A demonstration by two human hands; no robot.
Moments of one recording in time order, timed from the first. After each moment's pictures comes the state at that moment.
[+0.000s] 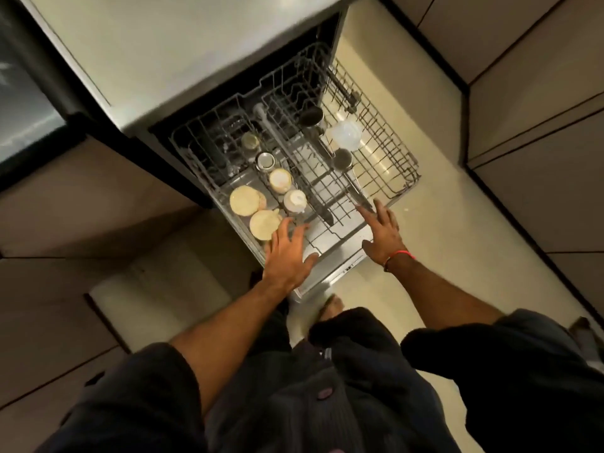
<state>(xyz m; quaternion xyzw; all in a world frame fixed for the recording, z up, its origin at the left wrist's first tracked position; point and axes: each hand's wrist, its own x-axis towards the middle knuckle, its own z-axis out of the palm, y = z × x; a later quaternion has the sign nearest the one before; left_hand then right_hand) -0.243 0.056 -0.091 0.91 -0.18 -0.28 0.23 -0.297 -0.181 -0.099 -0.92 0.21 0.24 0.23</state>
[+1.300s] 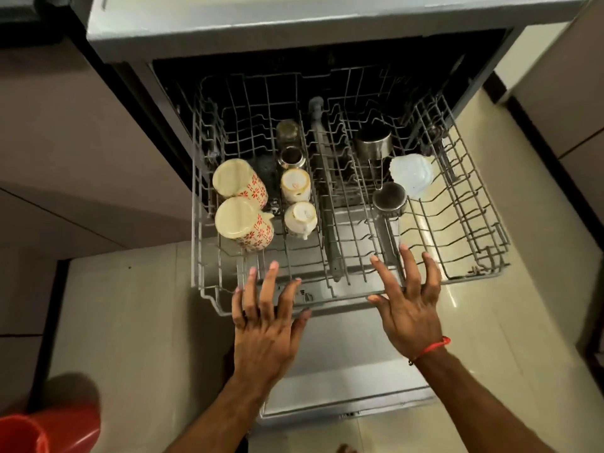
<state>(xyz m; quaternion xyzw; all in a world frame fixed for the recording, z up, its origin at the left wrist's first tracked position) -0.231 0.000 -0.302 0.99 -0.01 0.14 0.05 -0.164 -0.255 -0.294 -0.98 -0.15 -0.11 0.13</state>
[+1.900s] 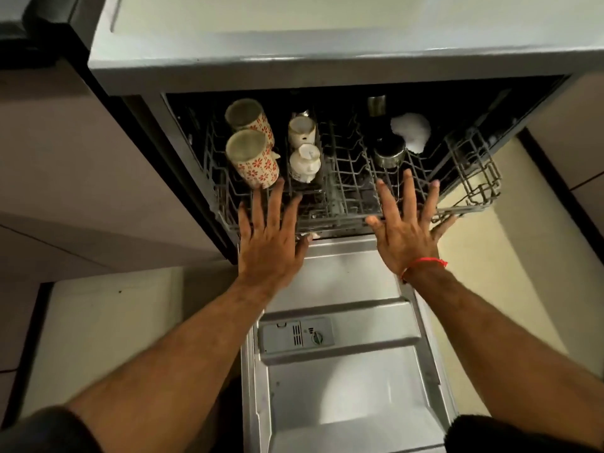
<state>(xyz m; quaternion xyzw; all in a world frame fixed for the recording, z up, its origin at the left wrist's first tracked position) -0.012 0.063 -0.281 0.99 -0.01 0.09 0.07 0.038 -0.177 -0.263 -1.00 -0.04 0.02 0.07</state>
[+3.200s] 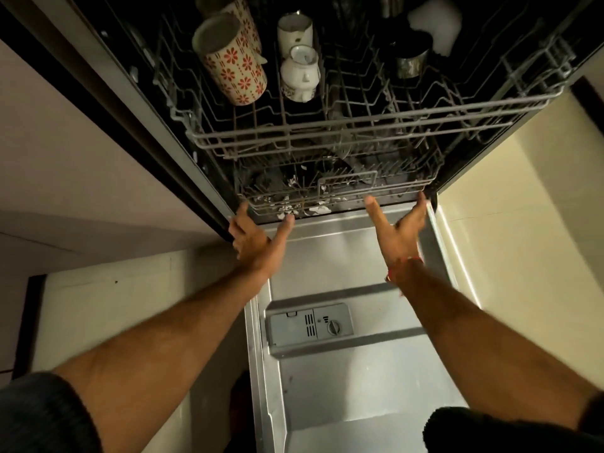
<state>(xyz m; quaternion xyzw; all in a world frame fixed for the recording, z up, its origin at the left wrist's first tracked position) 0.001 0.081 -0.404 0.85 0.30 -0.05 0.44 0.037 -0.133 -0.386 -0.76 0.24 0.04 0.60</state>
